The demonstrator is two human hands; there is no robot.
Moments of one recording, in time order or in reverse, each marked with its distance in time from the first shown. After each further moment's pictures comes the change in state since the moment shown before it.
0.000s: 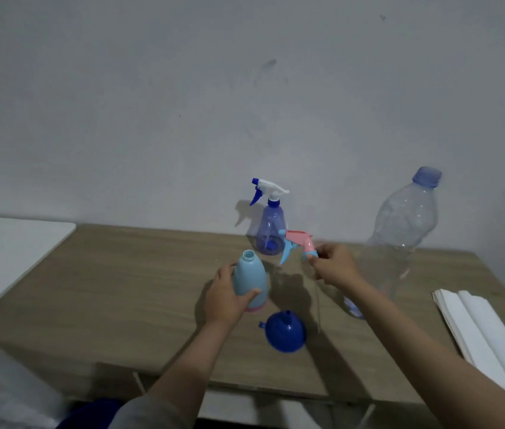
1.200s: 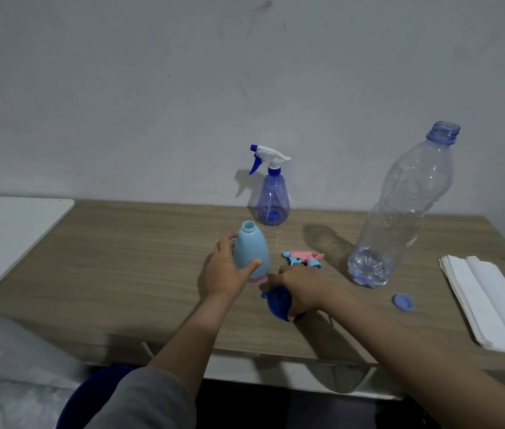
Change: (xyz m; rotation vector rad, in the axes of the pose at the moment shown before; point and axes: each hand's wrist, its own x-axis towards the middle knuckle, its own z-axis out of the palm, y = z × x) left_hand -0.002 -0.002 0.004 -0.006 0.032 0.010; right_hand -0.038 0.028 0.055 -0.950 -0.737 -0.556
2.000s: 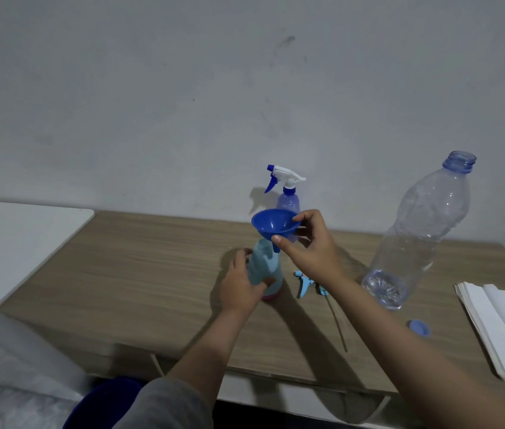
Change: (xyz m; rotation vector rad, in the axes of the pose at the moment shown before) left_hand -0.004 0.012 -0.005 0.012 -0.024 -0.049; right_hand 0.005 -0.025 -0.069 1.136 0.970 -0.020
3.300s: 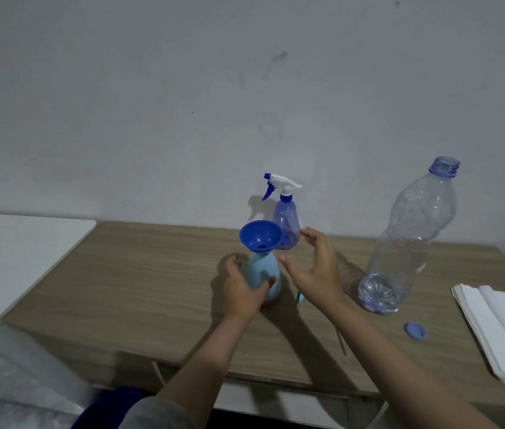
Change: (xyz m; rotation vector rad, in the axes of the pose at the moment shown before) left_hand -0.008 0.012 -0.001 -0.143 0.083 -0.091; right_hand -0.027 0.019 -0.002 -0.272 0.205 -0.178
